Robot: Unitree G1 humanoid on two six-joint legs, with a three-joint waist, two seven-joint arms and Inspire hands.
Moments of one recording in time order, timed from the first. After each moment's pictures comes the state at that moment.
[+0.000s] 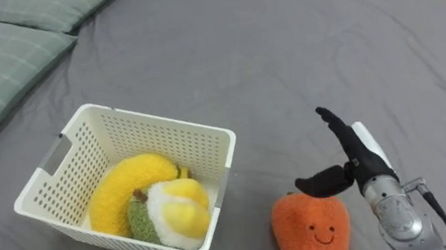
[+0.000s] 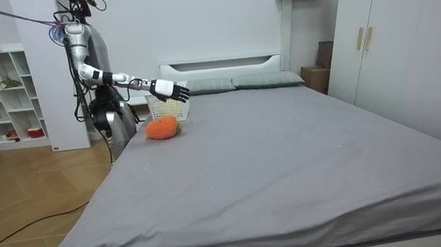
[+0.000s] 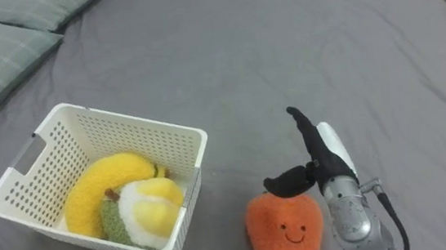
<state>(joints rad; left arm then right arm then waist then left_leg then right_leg) 0.15 0.18 0.21 1.08 0.07 0.06 0.19 0.06 -0.30 0.13 0.21 -0.28 0.09 -0.05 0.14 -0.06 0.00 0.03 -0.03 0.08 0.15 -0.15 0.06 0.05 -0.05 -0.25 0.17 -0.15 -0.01</state>
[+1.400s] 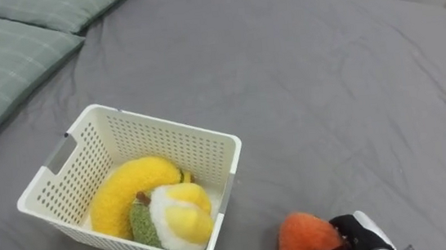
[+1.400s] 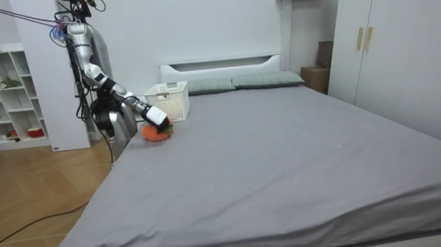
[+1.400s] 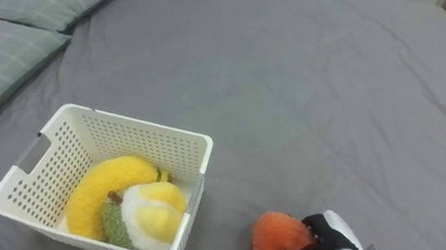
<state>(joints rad) 0.21 0.18 0.18 1.02 0.07 0.10 0.23 0.02 -0.24 0.17 0.81 -0.40 0.05 -0.04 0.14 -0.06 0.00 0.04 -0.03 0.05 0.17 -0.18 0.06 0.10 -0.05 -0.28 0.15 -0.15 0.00</state>
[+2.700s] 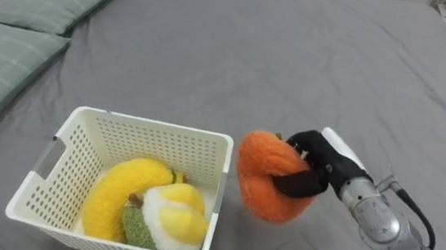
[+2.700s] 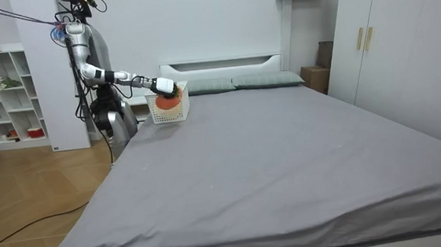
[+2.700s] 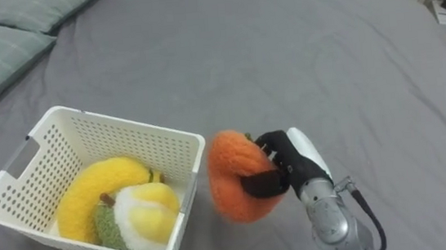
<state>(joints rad) 0.21 0.18 0.19 1.05 0.07 0.10 0.21 0.05 -0.25 0.17 0.07 -0.39 0.11 0.05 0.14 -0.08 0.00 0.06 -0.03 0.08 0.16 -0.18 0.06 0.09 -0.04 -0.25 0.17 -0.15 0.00</state>
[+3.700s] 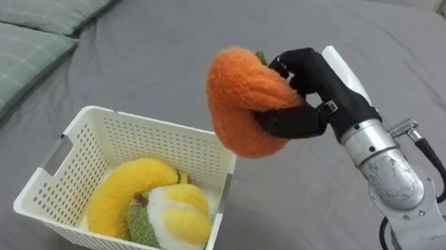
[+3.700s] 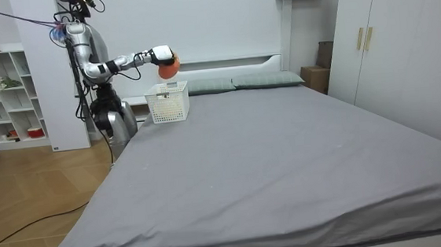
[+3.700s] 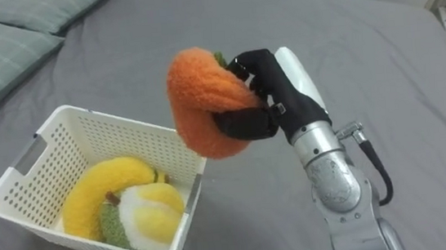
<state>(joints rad) 0.19 0.18 0.21 1.08 0.08 0.10 0.19 0.00 -0.24 0.16 -0.29 -0.36 0.13 0.11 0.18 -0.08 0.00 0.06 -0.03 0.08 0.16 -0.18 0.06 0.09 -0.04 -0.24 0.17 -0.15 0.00</state>
